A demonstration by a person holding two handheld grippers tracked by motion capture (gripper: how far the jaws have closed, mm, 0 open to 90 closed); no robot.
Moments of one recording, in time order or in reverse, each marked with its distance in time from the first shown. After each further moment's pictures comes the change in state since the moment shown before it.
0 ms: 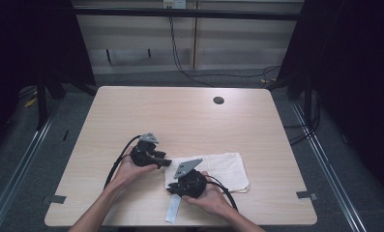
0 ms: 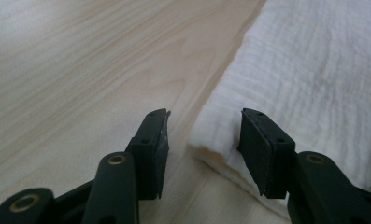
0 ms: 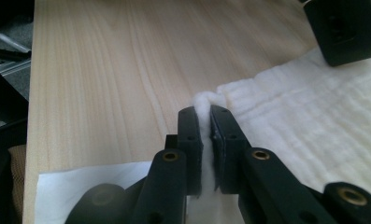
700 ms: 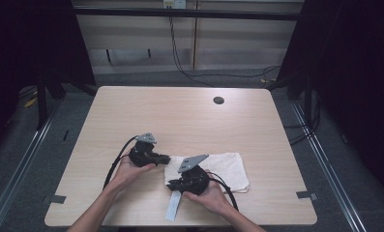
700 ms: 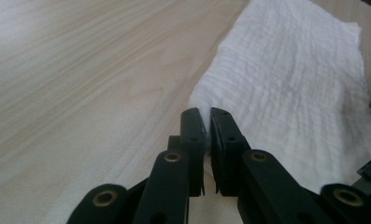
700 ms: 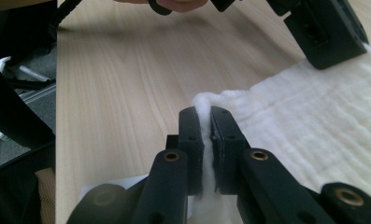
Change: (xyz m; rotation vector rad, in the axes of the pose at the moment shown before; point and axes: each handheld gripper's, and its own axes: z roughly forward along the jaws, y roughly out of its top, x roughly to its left) left arm -0.003 0.001 -0.012 -0.062 -0.060 -0.001; right arm -0.003 0.005 -0.014 -0.077 0.031 0.081
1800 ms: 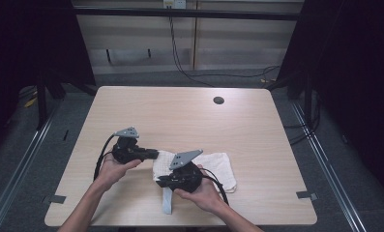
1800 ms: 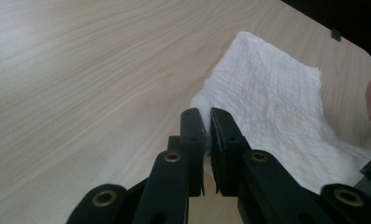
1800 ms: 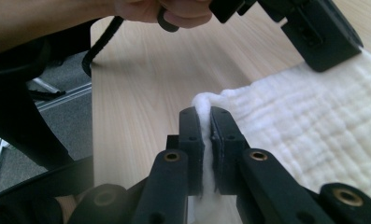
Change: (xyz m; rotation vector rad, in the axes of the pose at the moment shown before) left arm 0.000 0.002 -0.053 -0.070 0.001 -0.016; right arm 0.022 0.039 -0.008 -0.070 0.031 -0.057
